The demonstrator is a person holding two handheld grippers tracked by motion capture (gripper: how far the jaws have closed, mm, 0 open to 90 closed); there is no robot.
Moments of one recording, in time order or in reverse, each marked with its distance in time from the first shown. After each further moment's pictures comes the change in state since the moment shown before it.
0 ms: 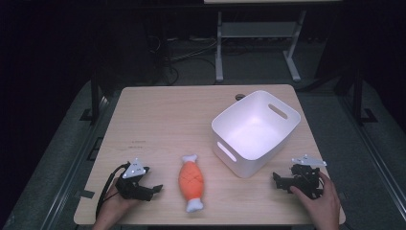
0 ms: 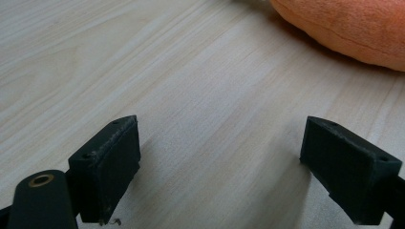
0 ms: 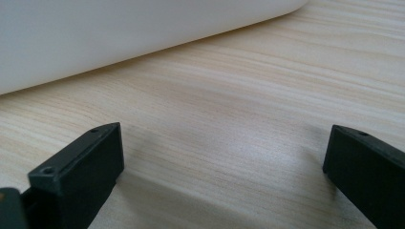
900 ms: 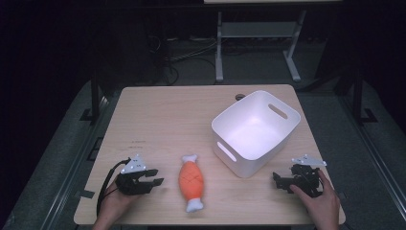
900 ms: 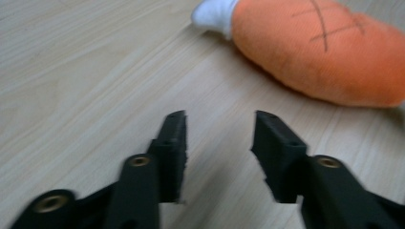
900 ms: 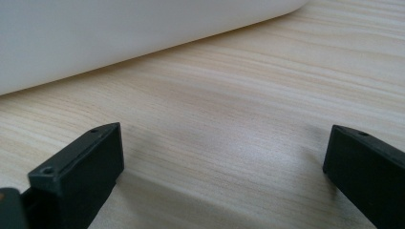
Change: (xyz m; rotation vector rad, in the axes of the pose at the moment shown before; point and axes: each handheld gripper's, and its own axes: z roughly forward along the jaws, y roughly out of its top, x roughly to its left) left arm -0.005 0.025 -0.012 -0.022 -0.089 -0.023; right arm 0.000 0.000 0.000 0.001 -0.001 -0.001
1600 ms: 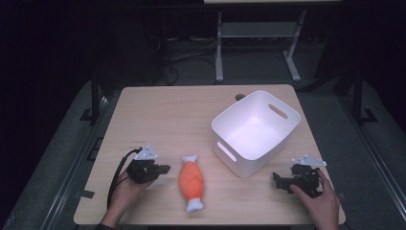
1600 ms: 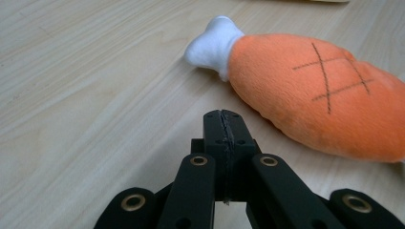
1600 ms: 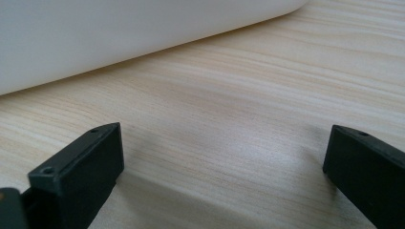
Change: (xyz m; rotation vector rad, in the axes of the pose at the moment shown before) left arm 0.003 0.036 0.022 0.056 -0.018 0.008; right arm 0.000 0.000 0.000 0.000 0.000 0.000
